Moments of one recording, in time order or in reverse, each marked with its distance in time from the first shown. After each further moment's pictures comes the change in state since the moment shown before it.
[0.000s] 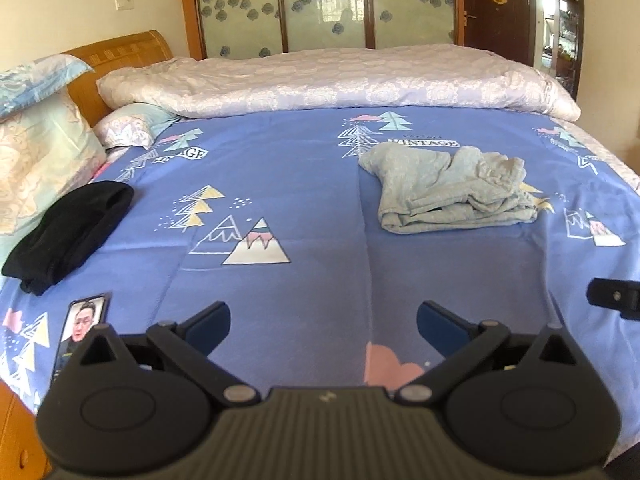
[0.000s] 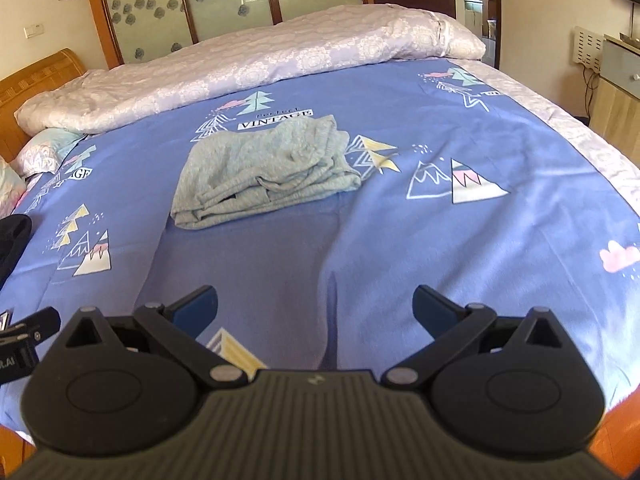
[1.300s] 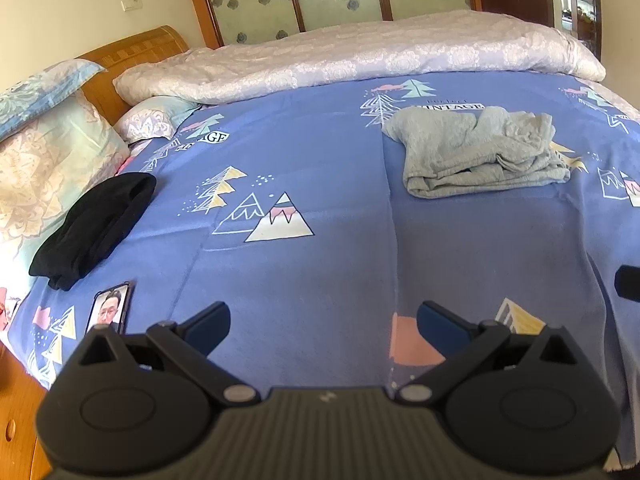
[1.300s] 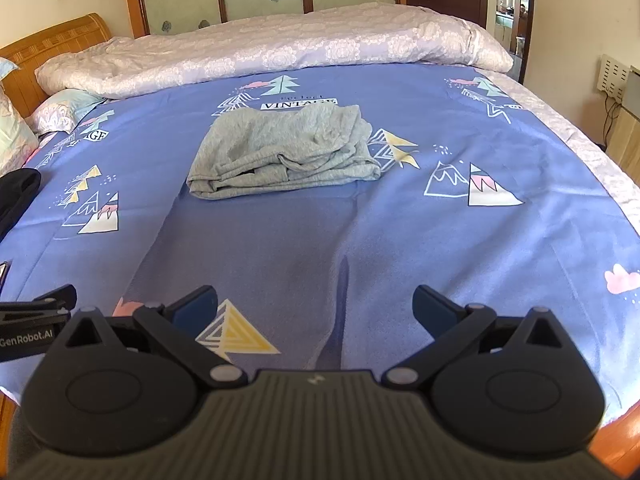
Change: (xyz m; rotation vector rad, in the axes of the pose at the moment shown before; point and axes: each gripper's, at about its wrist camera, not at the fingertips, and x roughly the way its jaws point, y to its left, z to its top) left arm 0.019 -0.016 -0.010 0.067 0.072 0.111; right arm 0.003 0.012 -0.010 -0.116 0.017 0.015
